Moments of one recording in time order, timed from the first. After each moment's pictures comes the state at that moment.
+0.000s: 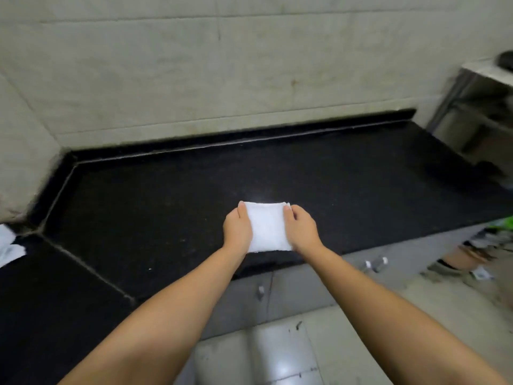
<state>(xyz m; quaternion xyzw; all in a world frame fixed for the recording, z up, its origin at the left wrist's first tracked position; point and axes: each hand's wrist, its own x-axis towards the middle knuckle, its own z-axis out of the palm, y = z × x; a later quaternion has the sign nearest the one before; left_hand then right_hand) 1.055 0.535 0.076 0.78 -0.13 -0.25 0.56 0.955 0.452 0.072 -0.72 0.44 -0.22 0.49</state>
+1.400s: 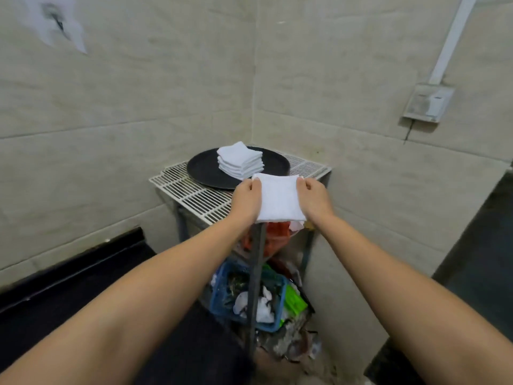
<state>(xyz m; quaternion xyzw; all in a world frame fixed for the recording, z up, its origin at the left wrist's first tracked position) 0.572 -0.280 0.240 0.60 -0.53 -0.31 0.51 0.431 -0.299 0.244 -0.62 0.61 -0.45 0.21</state>
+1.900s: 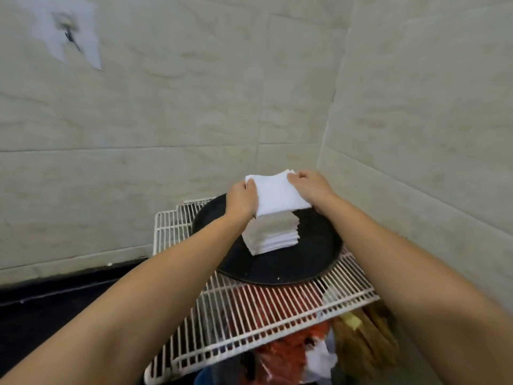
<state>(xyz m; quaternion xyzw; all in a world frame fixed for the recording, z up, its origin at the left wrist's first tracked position) 0.619 -0.533 0.273 0.73 -0.33 -0.20 0.56 0.508 -0.633 0.301 -0.79 0.44 -0.29 0.30</state>
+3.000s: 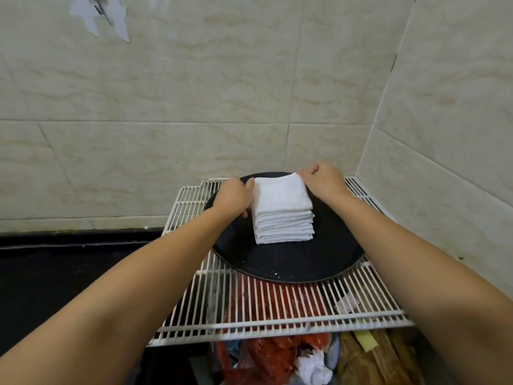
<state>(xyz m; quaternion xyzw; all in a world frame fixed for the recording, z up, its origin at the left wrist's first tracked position) 0.649 -0.536 0.238 0.87 -0.29 -0.09 0.38 0.531 -0.686 0.263 -0.86 0.38 -0.24 0.26</state>
